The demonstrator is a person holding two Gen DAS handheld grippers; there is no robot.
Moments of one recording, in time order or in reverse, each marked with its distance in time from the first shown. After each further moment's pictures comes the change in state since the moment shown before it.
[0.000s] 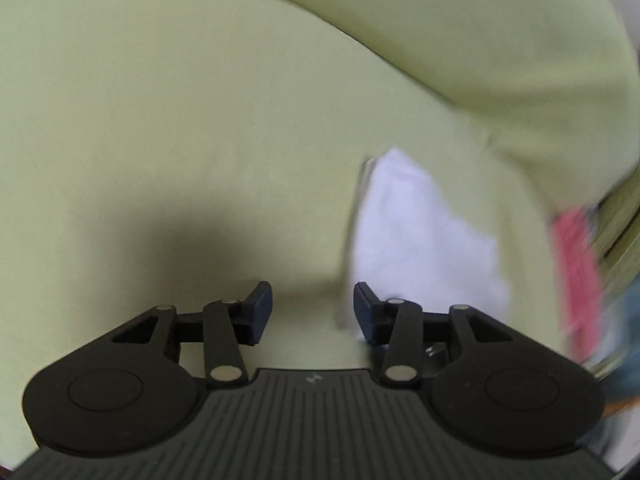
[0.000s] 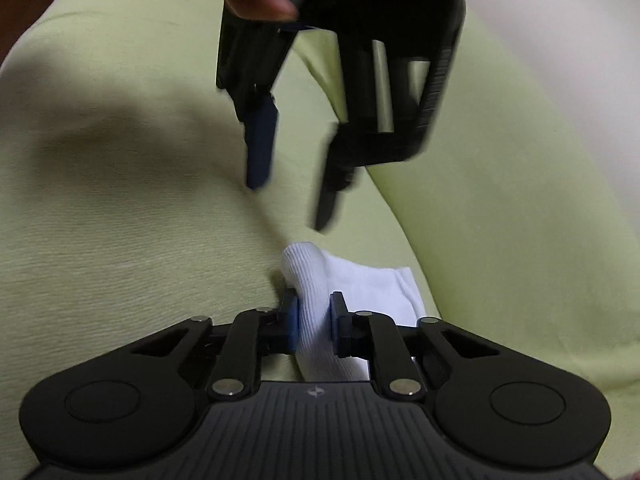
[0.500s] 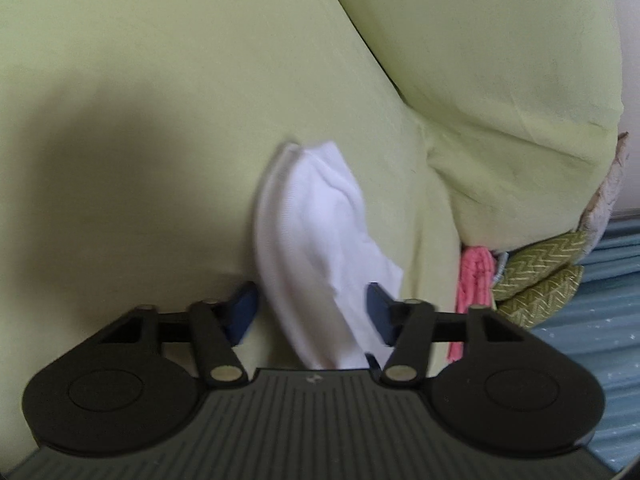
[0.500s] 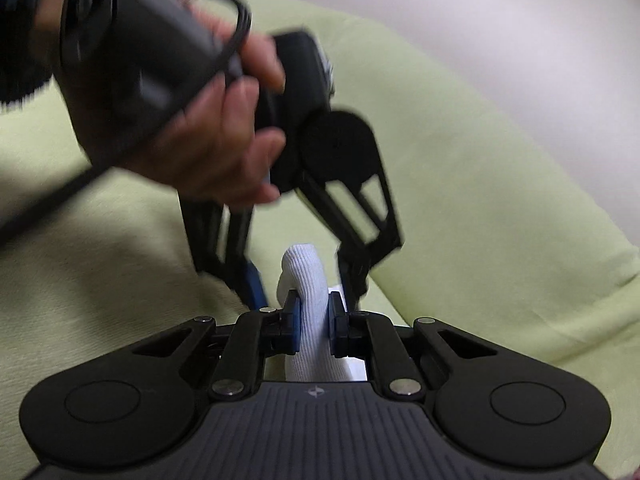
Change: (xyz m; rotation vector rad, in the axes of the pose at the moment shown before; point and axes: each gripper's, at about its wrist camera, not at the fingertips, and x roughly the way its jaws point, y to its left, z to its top) left arm 0.080 -0.016 0.027 -0.194 0.164 -0.266; right arm -0.024 -0.043 -0.017 0.227 -0.127 -0.098
